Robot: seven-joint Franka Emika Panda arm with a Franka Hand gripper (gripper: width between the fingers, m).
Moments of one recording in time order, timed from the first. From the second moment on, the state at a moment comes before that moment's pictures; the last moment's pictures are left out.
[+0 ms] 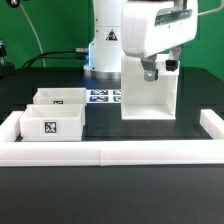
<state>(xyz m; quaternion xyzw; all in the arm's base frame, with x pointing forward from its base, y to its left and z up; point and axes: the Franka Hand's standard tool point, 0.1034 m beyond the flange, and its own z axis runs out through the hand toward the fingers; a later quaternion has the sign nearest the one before) 0.560 0.053 0.111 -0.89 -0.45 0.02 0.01</state>
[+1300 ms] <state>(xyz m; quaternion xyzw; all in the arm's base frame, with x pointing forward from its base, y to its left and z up) 0.515 0.061 0.138 -0.95 -0.30 0.04 0.00</state>
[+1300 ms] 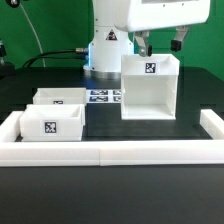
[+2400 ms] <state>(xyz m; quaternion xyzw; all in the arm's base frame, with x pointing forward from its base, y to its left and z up) 0.466 0.088 0.126 -0.99 -0.11 0.06 0.03</state>
